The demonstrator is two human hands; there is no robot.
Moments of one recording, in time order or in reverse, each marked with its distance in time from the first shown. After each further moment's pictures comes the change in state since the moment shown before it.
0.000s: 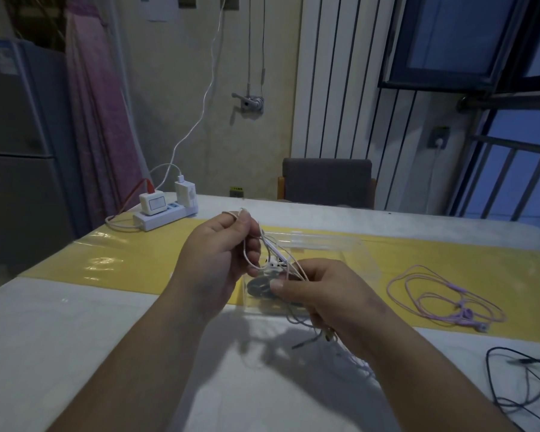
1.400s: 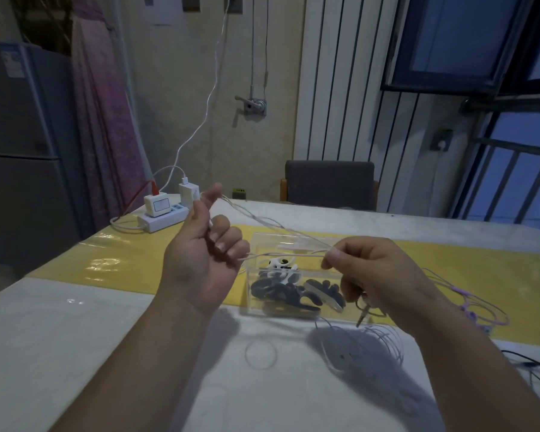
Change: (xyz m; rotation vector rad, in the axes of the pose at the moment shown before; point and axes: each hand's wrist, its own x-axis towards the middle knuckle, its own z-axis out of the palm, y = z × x) left_hand 0.014 0.001 -0.014 -0.600 0.084 -0.030; right_hand -0.002 -0.008 -0.047 -0.165 0.180 -0.082
